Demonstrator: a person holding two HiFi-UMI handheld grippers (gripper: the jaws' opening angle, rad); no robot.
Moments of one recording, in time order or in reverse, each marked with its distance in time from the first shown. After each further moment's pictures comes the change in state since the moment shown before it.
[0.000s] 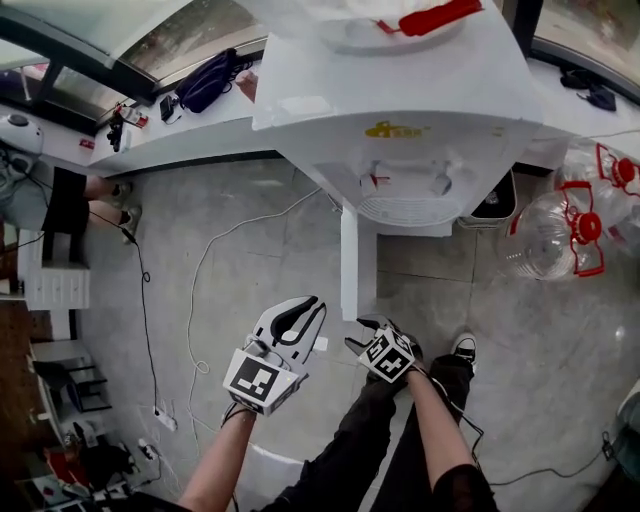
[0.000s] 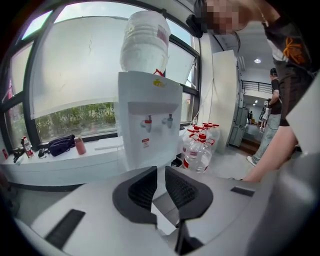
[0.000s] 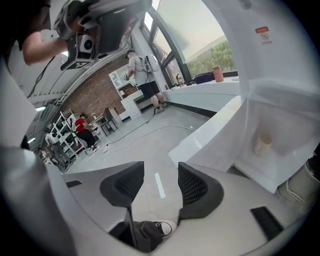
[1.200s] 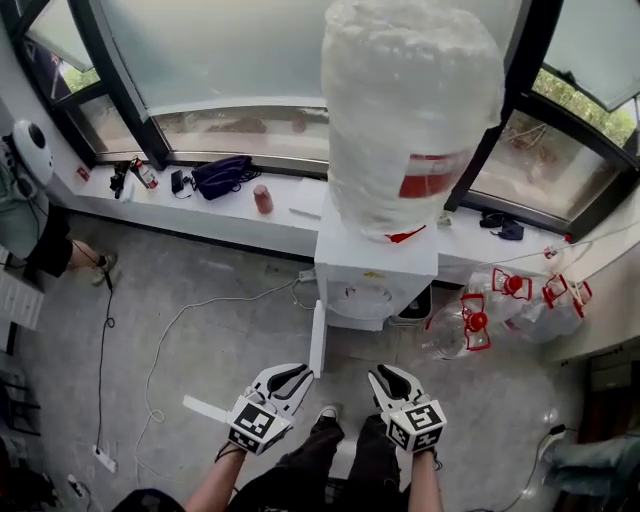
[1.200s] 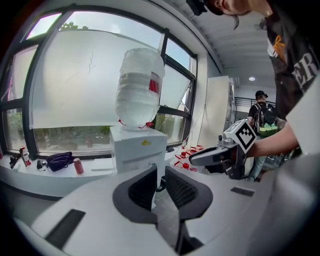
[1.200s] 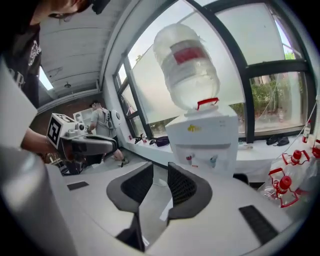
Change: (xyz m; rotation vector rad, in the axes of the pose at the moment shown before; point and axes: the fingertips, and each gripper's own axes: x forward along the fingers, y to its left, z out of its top) left arm -0.170 -0.041 0.178 -0.039 -0.102 -0.097; right arm -0.386 0.086 0.256 0.219 -0.461 -0.477
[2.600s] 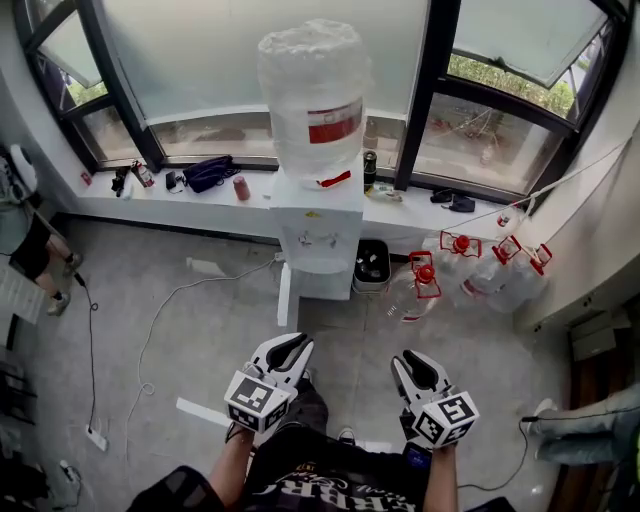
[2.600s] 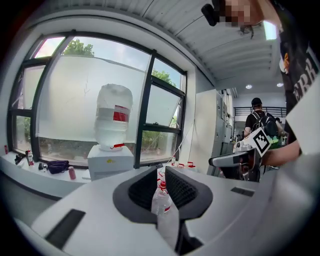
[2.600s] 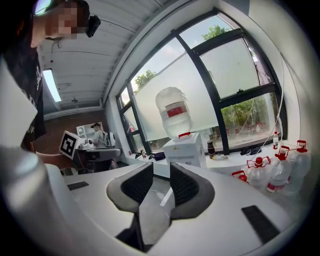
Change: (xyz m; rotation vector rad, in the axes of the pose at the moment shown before) left arm -0.086 -0.262 0.069 -0.002 -0.181 0.045; right arm -0.345 0.019 -0.020 0.030 -0.205 -0.043
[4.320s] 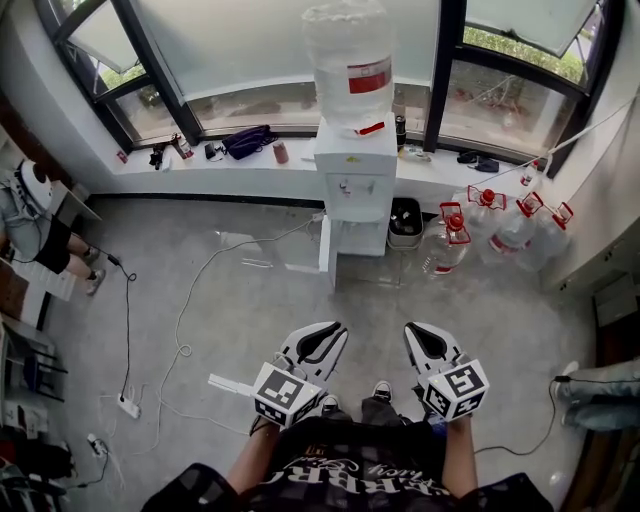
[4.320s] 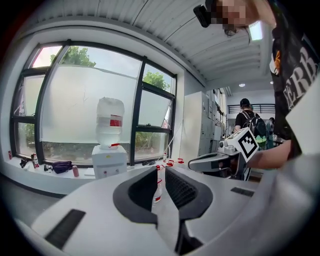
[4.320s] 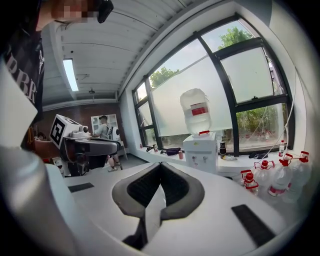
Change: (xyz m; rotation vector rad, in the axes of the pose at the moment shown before) left arm -0.170 -0.117 -0.029 0.052 -0.011 -0.032; right arm -0.083 0.151 -0.062 -0.144 0.029 0.080
